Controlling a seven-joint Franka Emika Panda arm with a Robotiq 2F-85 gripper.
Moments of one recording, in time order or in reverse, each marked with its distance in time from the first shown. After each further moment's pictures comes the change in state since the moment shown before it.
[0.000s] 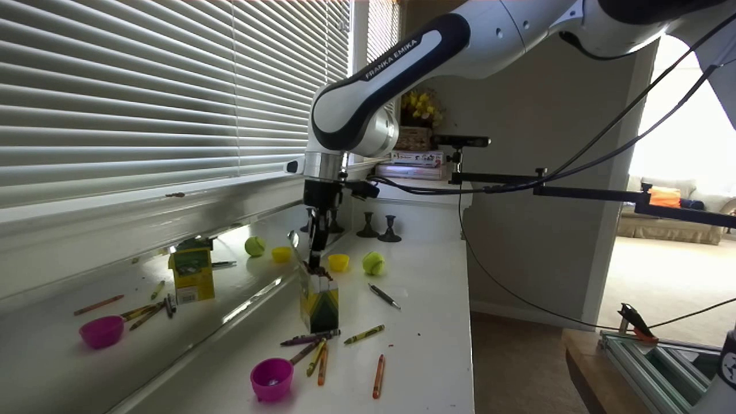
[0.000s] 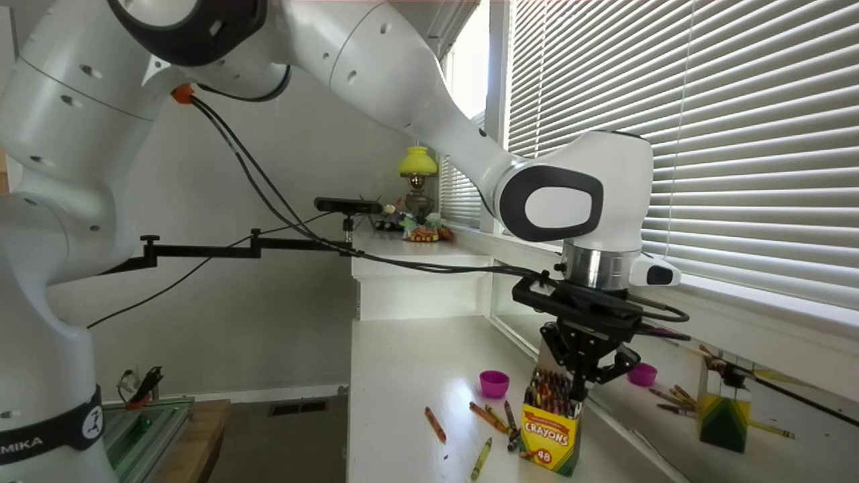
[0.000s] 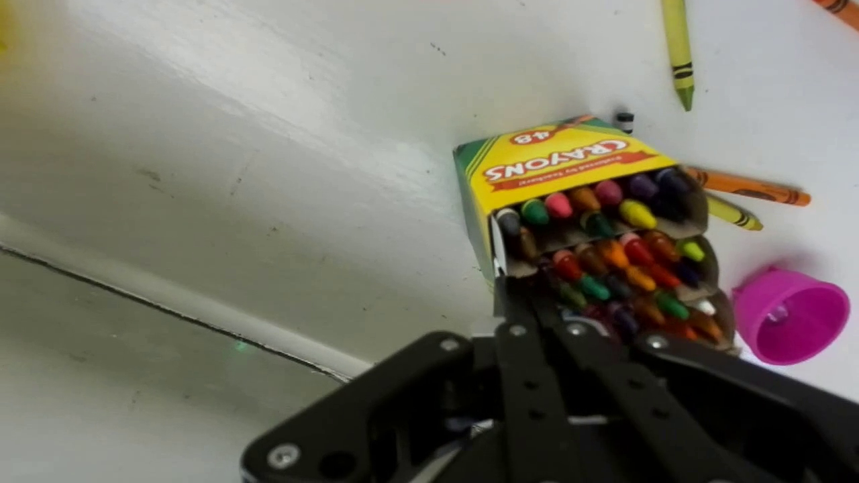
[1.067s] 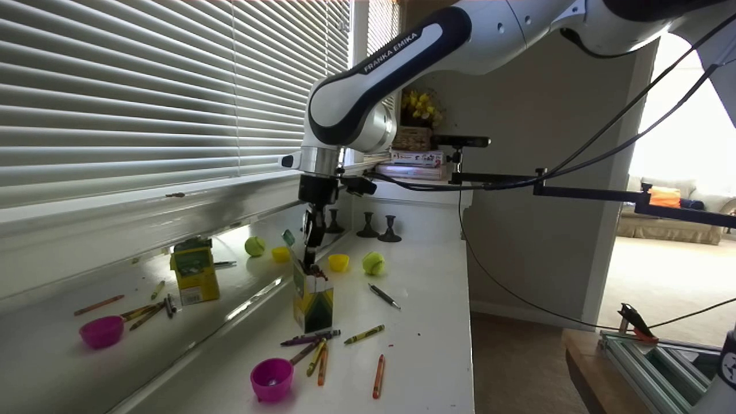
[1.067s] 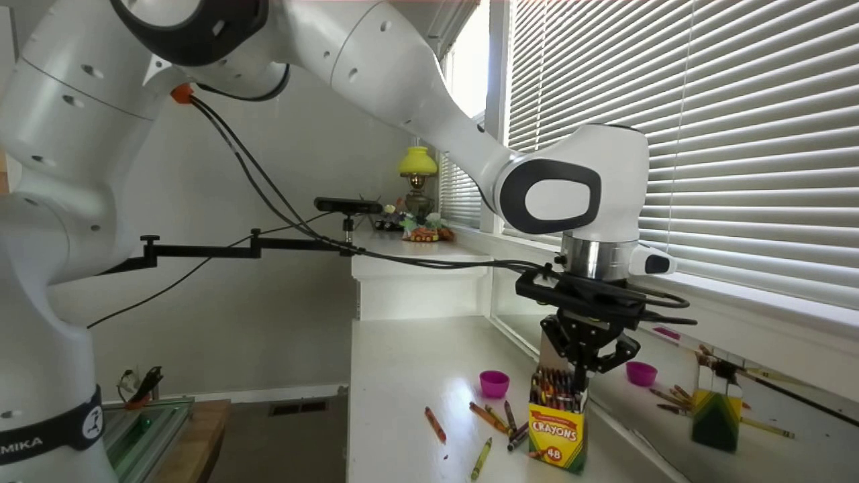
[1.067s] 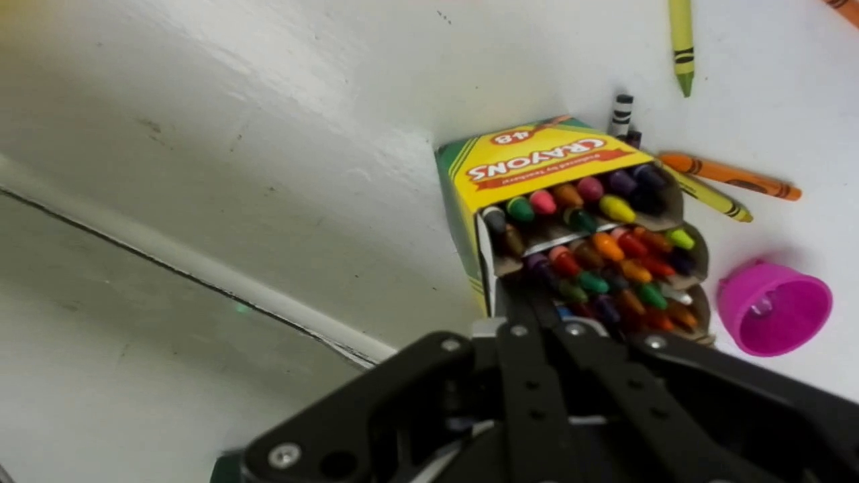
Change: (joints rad) arm 0.015 -0.007 -0.002 0.011 -0.002 0.000 -0.043
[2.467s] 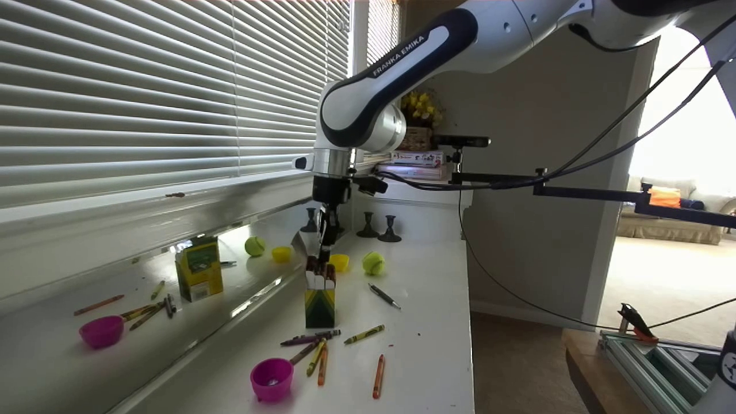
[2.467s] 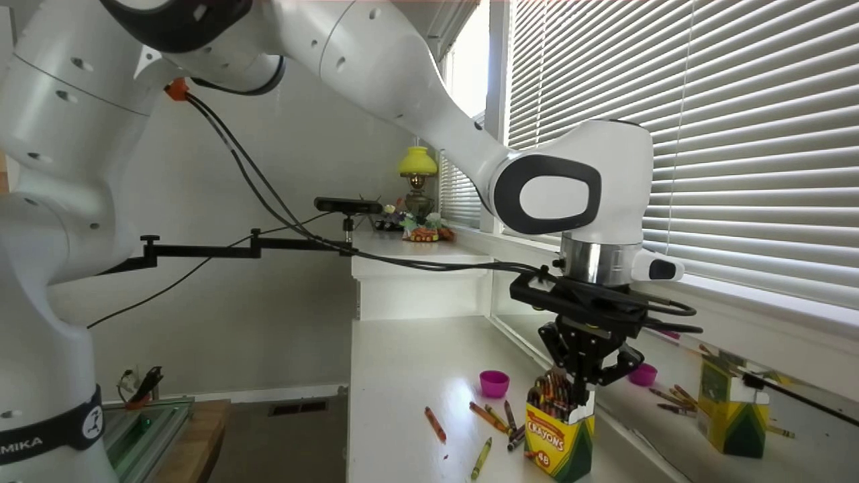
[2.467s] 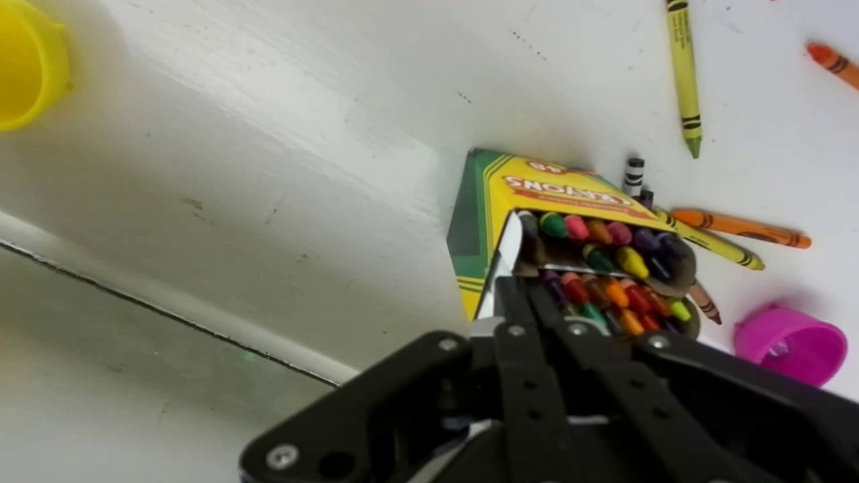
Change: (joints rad) arm -0.001 -0.034 -0.042 -0.054 -0.007 -0.001 0.000
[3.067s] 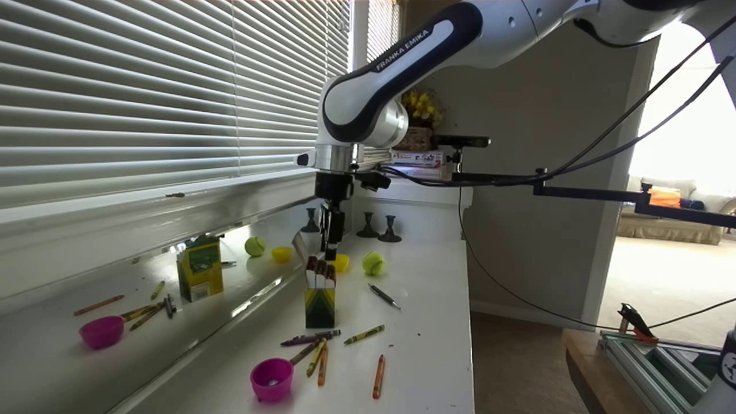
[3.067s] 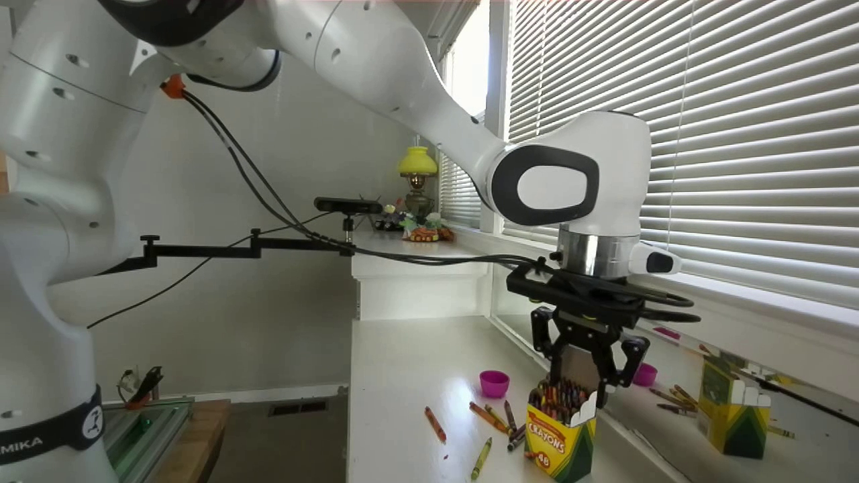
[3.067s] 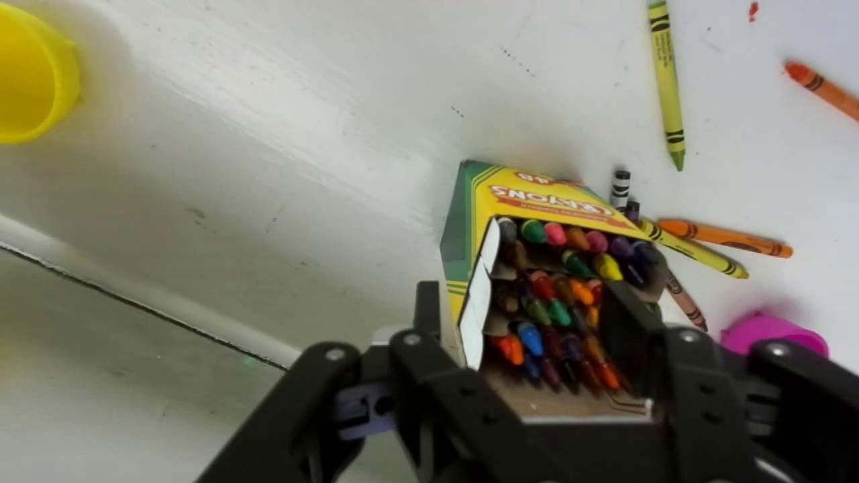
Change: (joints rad) arm 0.004 -0.023 -0.007 -0.010 -0.010 -0.024 0.001
